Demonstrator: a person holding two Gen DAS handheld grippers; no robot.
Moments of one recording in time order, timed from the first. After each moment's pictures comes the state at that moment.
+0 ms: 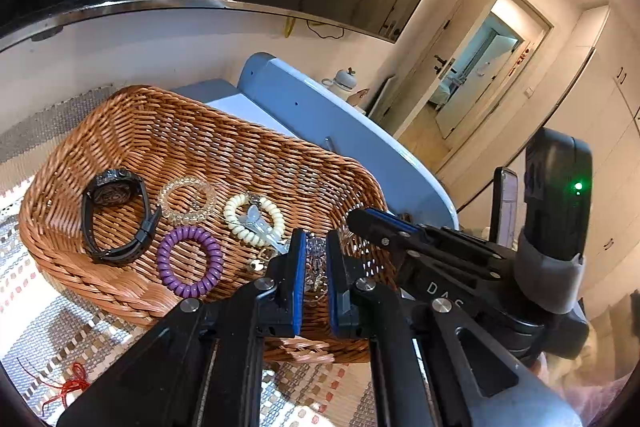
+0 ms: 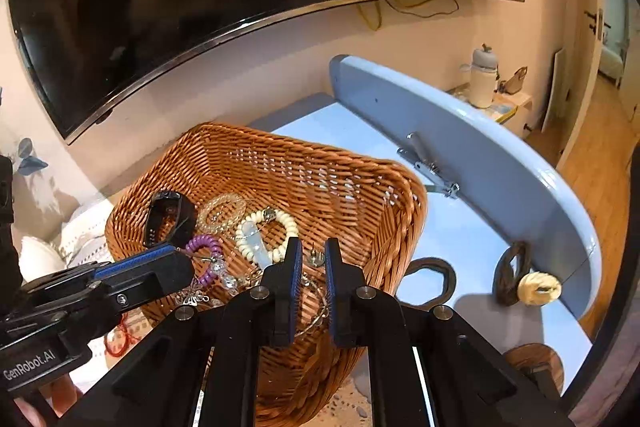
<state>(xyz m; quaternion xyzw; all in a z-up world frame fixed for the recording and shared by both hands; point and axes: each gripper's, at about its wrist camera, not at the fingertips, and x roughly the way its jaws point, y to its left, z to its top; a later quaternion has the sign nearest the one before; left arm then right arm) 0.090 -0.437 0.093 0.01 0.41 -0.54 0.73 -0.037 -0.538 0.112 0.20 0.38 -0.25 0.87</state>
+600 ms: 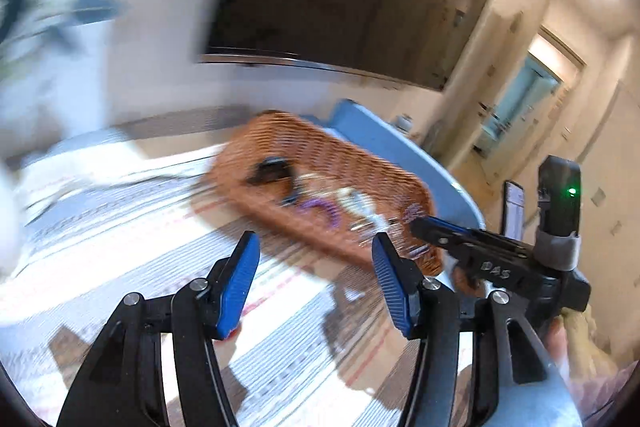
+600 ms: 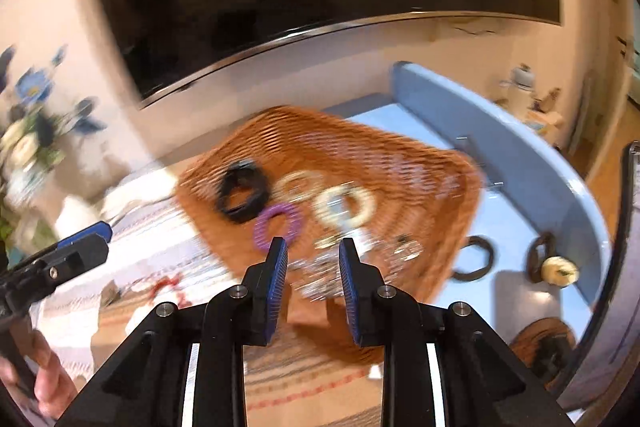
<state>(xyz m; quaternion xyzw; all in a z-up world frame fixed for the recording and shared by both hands) 0.077 -0.246 0.116 -0.04 0.37 -0.44 0.82 -0.045 -0.466 0.135 0.17 0.38 -0.16 0.89</state>
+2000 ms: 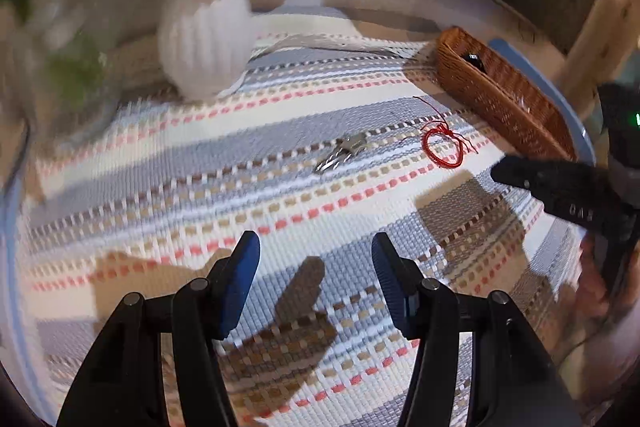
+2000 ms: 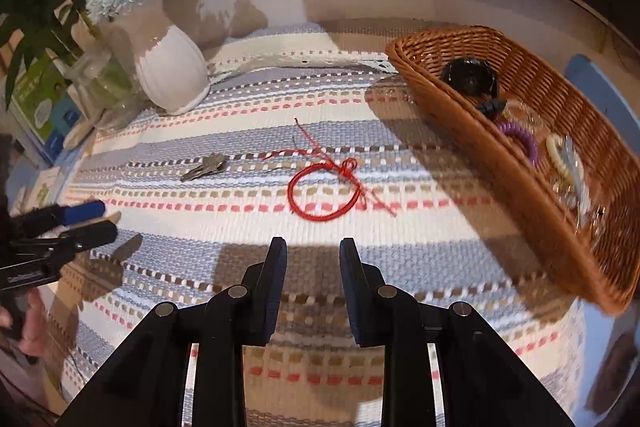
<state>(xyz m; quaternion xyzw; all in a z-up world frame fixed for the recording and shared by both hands) 0.066 -0.110 0.050 0.06 0.47 -0.25 0.84 0.015 -0.317 0.078 0.07 0.51 0.01 0.86</state>
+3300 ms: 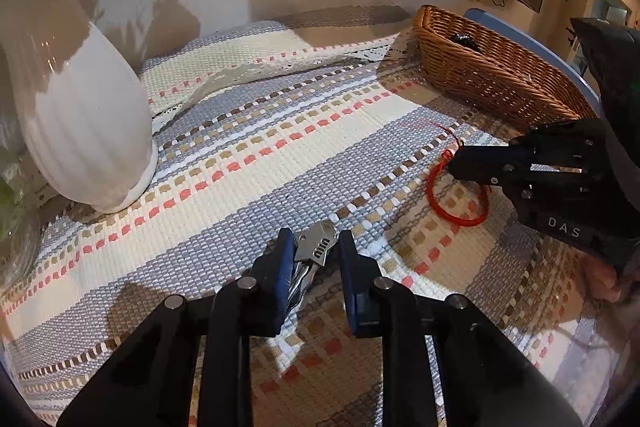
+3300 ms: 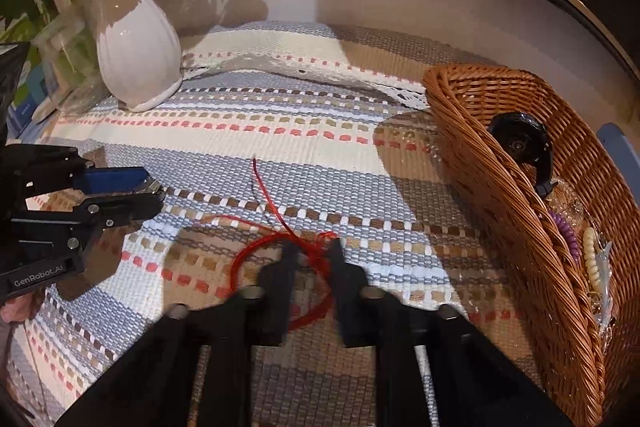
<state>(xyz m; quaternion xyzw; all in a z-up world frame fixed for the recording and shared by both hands) 0.126 -0.174 0.006 0.12 0.42 -0.32 0.84 0.080 -0.319 0.030 -0.02 0.48 0.02 0.88</state>
